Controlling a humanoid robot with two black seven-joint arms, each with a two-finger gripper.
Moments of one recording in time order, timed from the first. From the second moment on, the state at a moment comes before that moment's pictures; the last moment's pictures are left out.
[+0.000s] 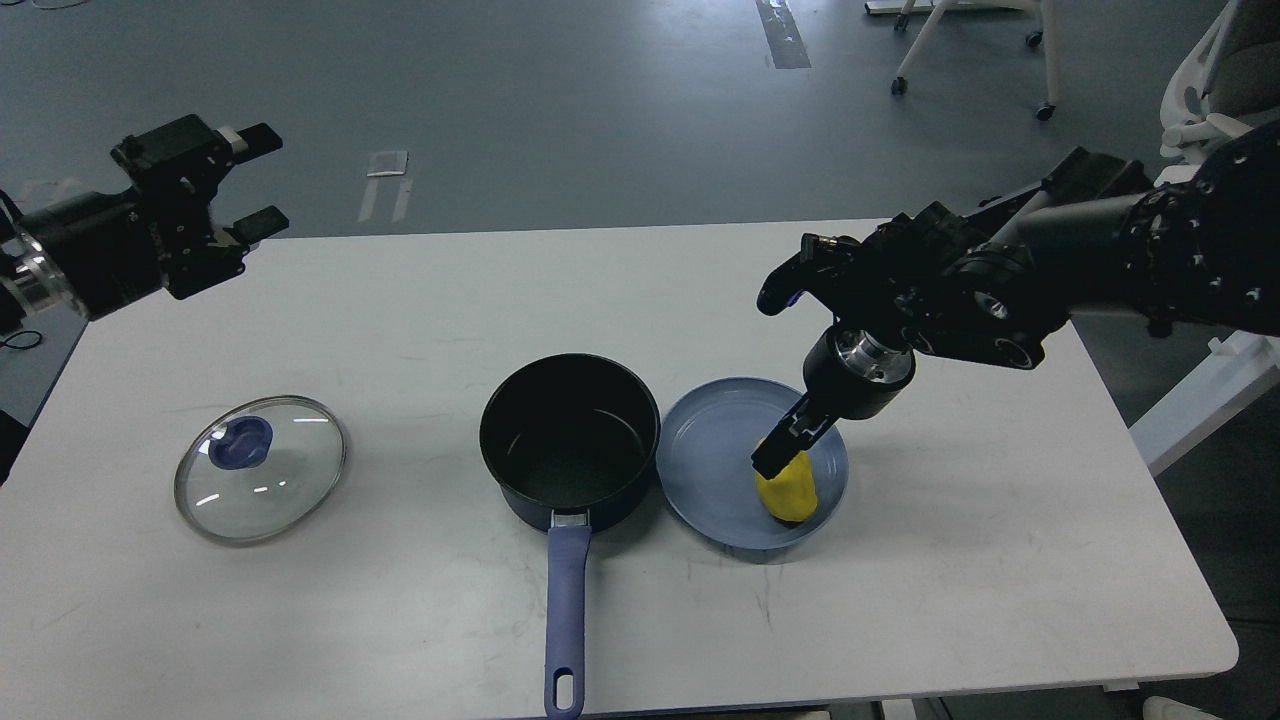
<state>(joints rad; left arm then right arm) -0.88 0.94 -0.36 -1.09 0.54 -0.49 -0.49 1.67 -0.05 -1.11 0.97 -0.87 0.49 0.49</state>
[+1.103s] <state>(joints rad) -0.88 0.93 -0.36 -1.10 0.52 -0.49 -0.49 1.57 -0.05 -1.09 0.93 -0.80 0.42 0.49</state>
